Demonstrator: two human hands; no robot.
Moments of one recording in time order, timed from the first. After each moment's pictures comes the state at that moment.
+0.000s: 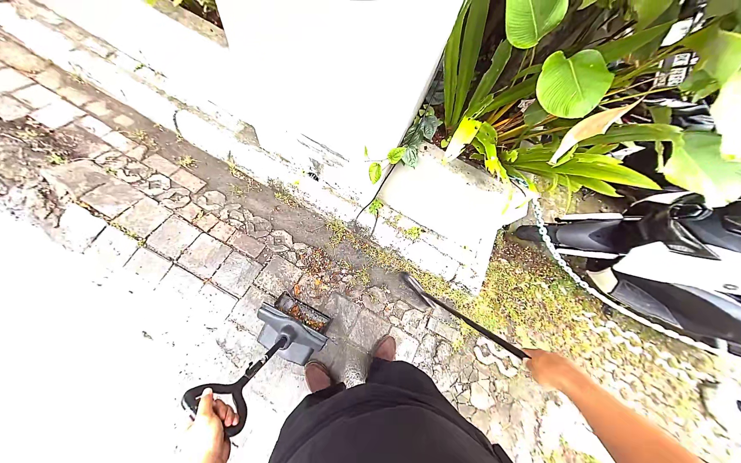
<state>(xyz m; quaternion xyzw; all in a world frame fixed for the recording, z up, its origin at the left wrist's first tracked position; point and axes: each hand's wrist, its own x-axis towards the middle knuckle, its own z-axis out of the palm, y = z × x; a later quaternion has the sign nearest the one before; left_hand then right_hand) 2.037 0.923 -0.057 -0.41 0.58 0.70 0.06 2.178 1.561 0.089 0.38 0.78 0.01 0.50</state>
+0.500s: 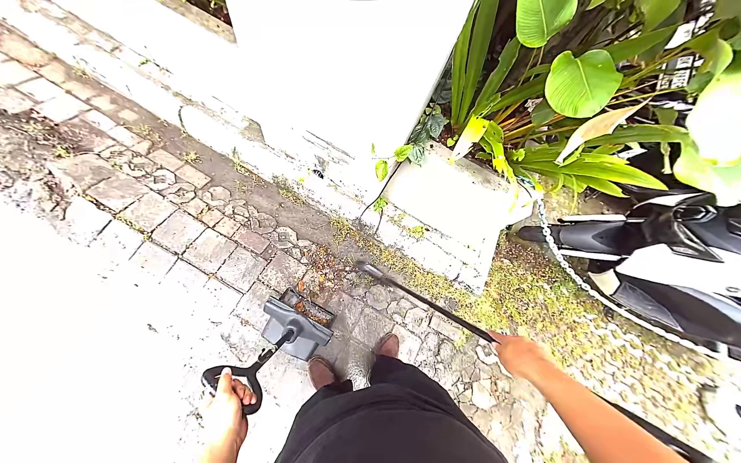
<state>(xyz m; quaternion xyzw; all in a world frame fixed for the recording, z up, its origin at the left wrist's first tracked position) 2.023 0.930 -0.057 -0.41 0.56 0.72 0.06 2.127 1.483 0.087 0.32 0.83 0.01 0.45</state>
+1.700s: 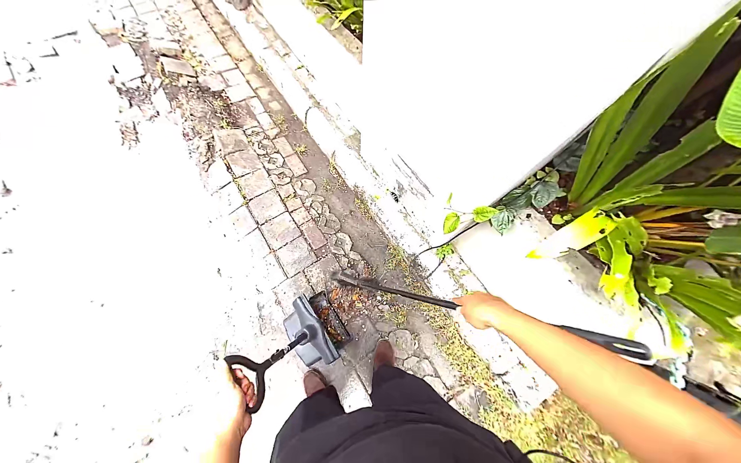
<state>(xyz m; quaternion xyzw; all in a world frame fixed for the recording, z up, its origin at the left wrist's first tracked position) 2.006 1.054 -0.028 -0.55 0.51 0.66 -0.04 1.747 1.539 0.050 -0.08 0.87 0.09 0.48</state>
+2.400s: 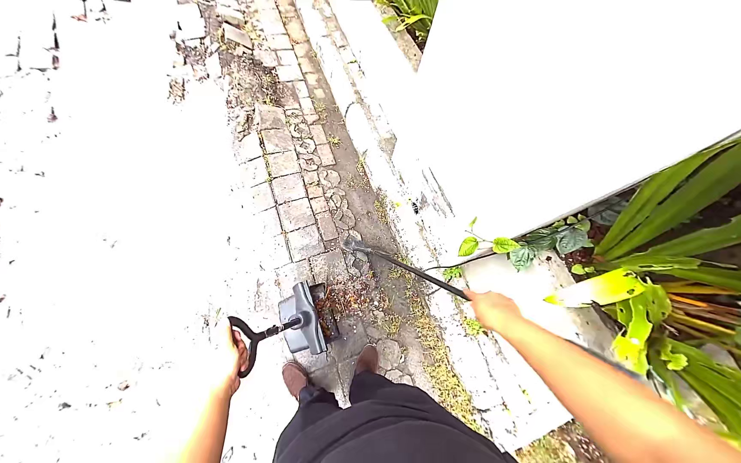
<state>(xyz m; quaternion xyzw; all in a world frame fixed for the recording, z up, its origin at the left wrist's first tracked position) 1.989 1.058 -0.029 -0.56 0.54 0.63 -0.04 1.693 1.555 0.035 -0.11 0.92 0.15 0.35</state>
